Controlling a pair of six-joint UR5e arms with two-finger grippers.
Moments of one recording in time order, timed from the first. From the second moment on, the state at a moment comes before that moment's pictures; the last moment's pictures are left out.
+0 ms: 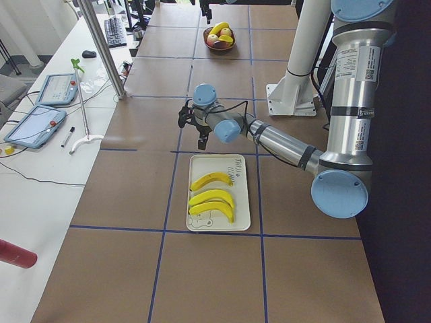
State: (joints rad) left arm -1.00 -1.59 -1.94 -1.94 -2.31 -0.75; right arm 1.12 -1.43 1.95 -1.77 2.15 0.06
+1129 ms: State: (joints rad) left arm -1.00 -1.59 -1.95 -1.94 -2.31 -0.75; right arm 1.08 -1.50 1.69 -1.54 2.18 -0.17
